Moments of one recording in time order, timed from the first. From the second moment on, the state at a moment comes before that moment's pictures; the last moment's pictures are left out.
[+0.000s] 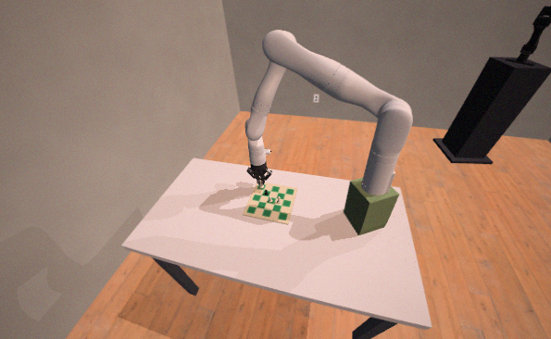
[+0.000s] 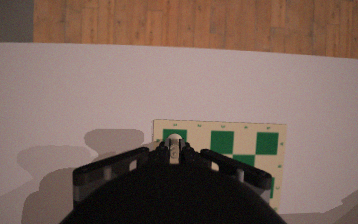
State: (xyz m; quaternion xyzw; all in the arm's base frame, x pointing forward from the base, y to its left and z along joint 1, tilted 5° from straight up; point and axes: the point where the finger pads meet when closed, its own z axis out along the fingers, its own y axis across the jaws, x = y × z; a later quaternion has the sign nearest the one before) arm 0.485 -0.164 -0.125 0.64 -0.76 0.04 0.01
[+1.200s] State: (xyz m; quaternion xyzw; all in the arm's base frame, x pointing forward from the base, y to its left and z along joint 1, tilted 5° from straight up) arm 0.484 -0.164 -0.125 0.64 -0.76 0.04 0.01
